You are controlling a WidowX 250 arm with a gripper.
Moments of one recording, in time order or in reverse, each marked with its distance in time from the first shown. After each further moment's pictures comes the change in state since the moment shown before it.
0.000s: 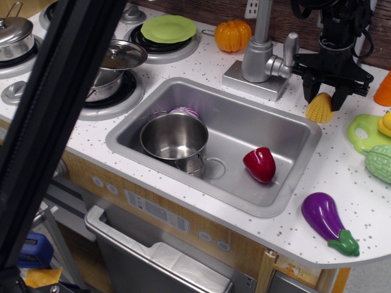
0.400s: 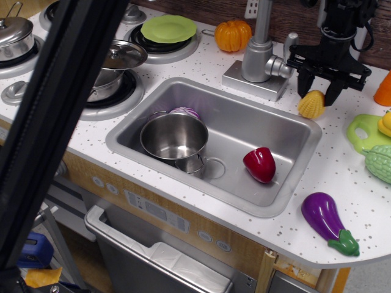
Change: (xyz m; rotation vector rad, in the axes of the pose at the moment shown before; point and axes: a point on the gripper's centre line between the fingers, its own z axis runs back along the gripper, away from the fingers) arm -0.014 -0.004 0.016 0.116 0.126 0.006
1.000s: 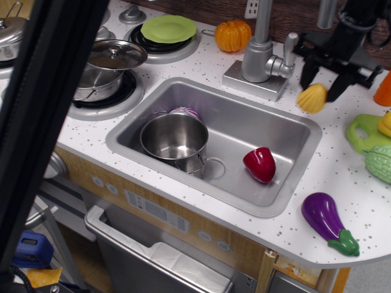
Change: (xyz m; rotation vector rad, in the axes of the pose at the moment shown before) arm -0.018 0.013 0.030 0.113 0.026 -0.011
